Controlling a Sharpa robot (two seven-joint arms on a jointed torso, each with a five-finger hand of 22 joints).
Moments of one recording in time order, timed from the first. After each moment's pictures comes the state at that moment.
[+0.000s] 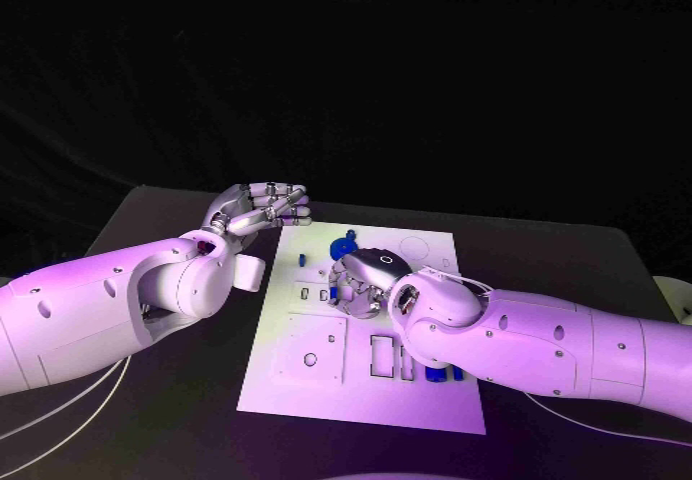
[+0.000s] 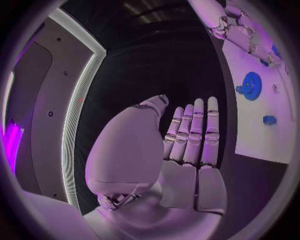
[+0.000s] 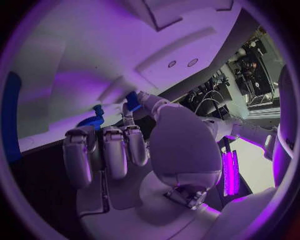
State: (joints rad) left arm 1.22 -0.88 -0.05 1.54 -0.02 -0.35 0.42; left_hand 1.49 -0.16 0.34 0.27 0.24 0.84 0.21 0.25 0.16 1.00 0.18 0.09 0.07 0.98 0.13 0.28 0.22 0.17 0.89 0.24 0.34 0.12; right arm 1.14 -0.53 -0.13 1.50 -1.59 -0.41 -0.31; right_hand 1.25 -0.15 0.52 0.11 0.13 0.95 0.11 0.36 0.45 1.46 0.03 1.46 1.31 1.47 -0.03 1.55 1.31 0.01 1.47 0.08 1.57 1.31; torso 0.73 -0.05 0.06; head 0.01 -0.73
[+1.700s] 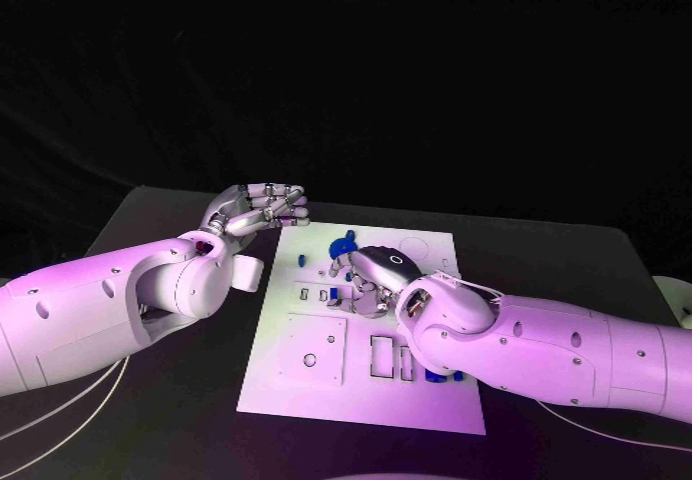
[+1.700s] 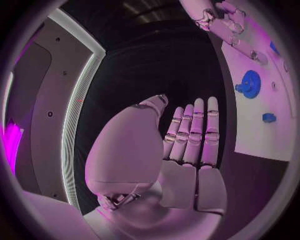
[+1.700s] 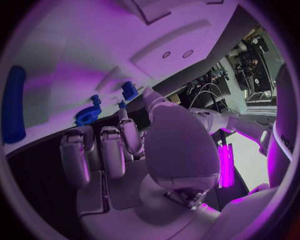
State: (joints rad) left arm 1.22 -0.88 -0.05 1.54 -0.02 -0.35 0.42; left_hand 1.49 -0.17 0.34 0.27 0.24 0.84 0.21 0.25 0.16 1.00 0.18 0.09 0.07 0.98 0.13 0.27 0.22 0.17 0.89 0.24 0.34 0.12; right arm 1.14 -0.59 -0.13 1.57 -1.58 -0.52 -0.28; right_hand 1.32 -0.20 0.25 0.26 0.07 0.78 0.18 0.28 0.39 1.34 0.09 1.36 1.31 1.46 0.01 1.55 1.31 0.01 1.47 0.12 1.57 1.31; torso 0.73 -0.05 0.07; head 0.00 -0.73
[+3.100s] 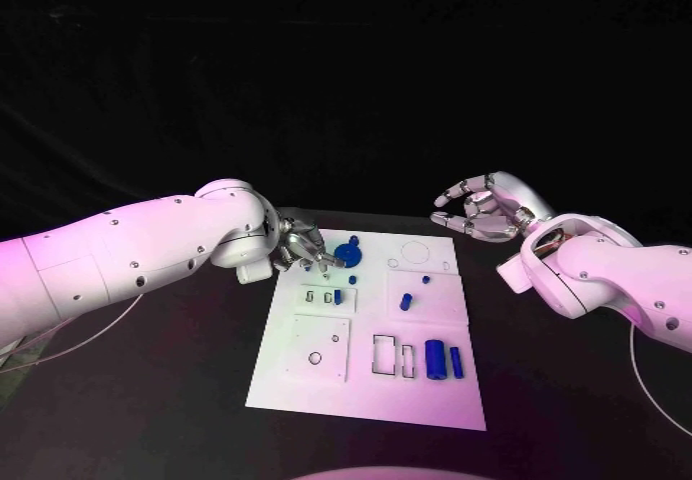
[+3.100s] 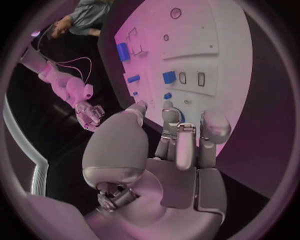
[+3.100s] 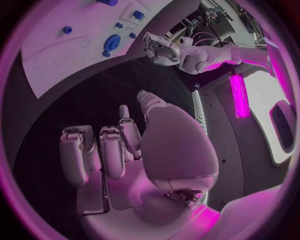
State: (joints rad) left arm 1.36 -0.66 -0.08 1.35 -0.91 0.19 -0.46; left_hand 1.15 -0.12 0.17 0.30 0.23 0.88 0.08 0.65 0.50 1.21 0.01 1.04 0.88 1.47 -0.05 1.50 1.31 0.11 1.33 0.05 1.29 1.01; right arm 1.30 -0.94 -0.12 1.61 -0.83 -0.55 0.09; right_hand 1.36 -0.17 0.26 0.28 0.24 0.84 0.16 0.35 0.39 1.33 0.08 1.36 1.30 1.47 0.01 1.54 1.31 0.01 1.47 0.11 1.52 1.31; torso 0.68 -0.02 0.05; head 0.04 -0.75
